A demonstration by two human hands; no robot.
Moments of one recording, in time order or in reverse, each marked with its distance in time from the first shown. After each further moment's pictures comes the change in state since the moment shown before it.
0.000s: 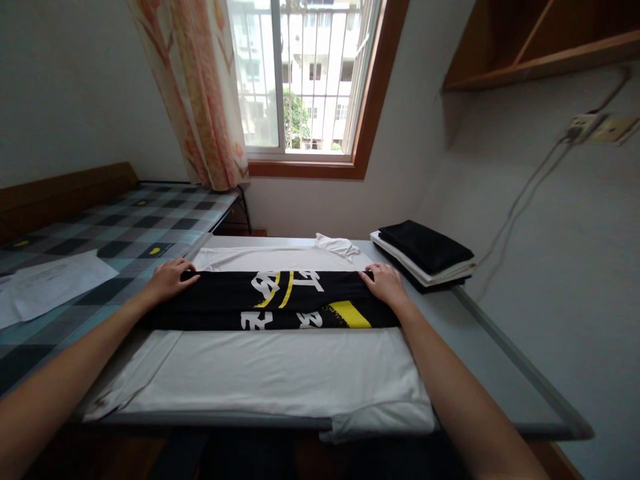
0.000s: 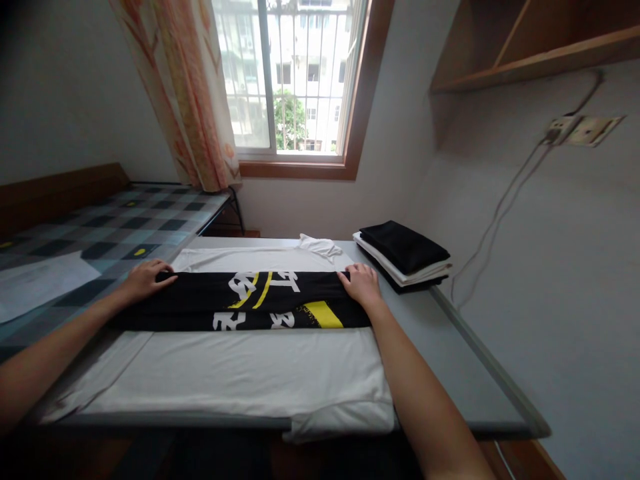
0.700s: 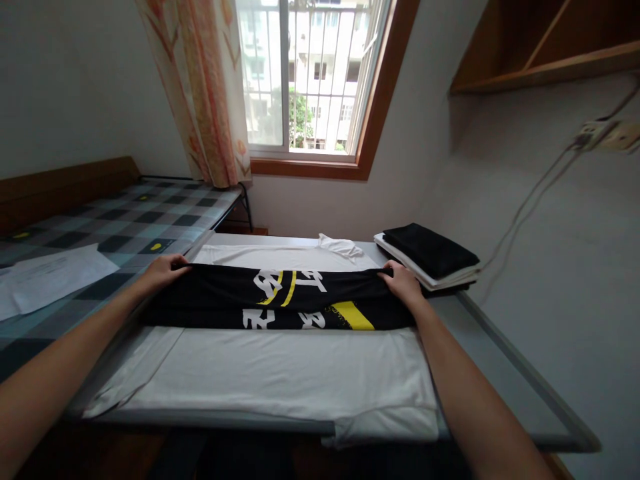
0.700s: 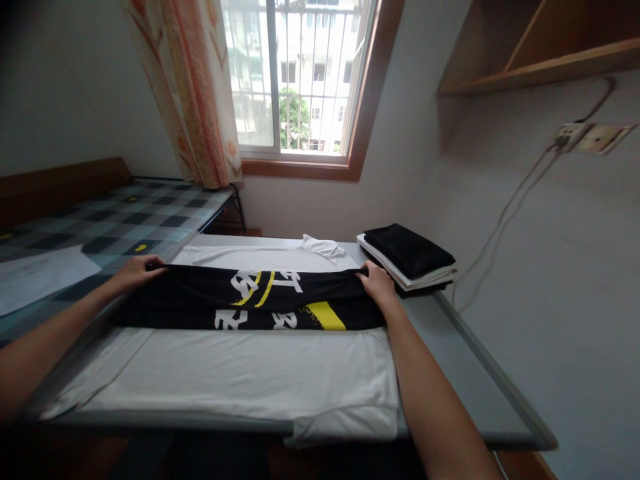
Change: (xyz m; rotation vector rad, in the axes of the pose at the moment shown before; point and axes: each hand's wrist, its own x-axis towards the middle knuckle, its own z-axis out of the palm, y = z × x) left_hand 0.002 -0.003 -0.024 -0.293 -0.051 -0.222; right_hand 0.013 0.032 -0.013 0.144 0.015 0.178
